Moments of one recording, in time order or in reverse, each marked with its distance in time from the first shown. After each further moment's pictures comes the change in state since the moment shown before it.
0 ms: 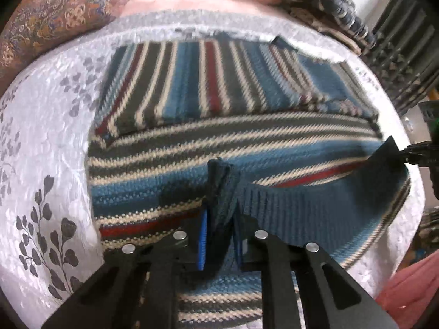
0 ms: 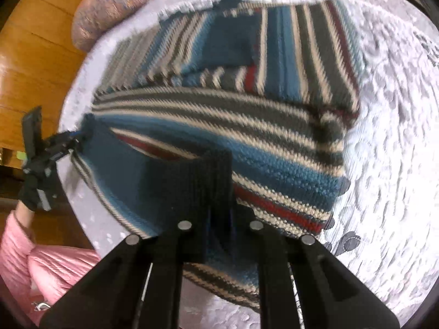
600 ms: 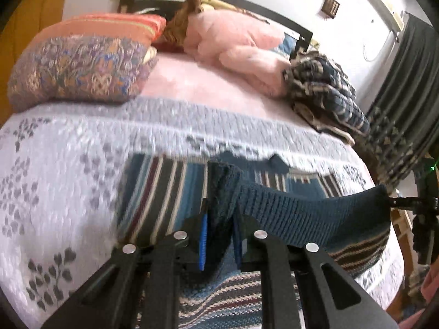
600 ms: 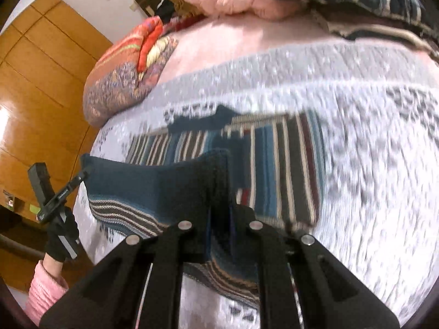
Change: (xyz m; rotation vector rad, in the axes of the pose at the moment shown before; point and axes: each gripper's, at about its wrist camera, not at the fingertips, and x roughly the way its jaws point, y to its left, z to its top) left arm -0.073 0.011 0.084 -0.151 -0.395 -0.018; right arm -0.093 -0.018 0.079 0.096 -0.344 0.035
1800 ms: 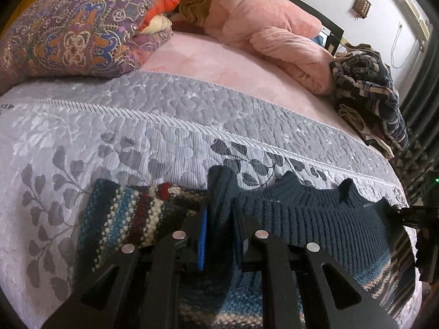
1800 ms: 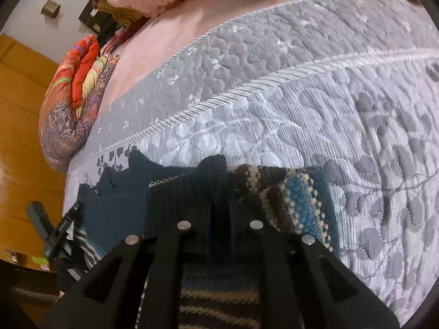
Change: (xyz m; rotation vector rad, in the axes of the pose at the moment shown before) left arm 0.187 0.057 0.028 -0.074 0.033 0.061; right arm 0.168 -0.110 0.071 0.235 0.032 -0.045
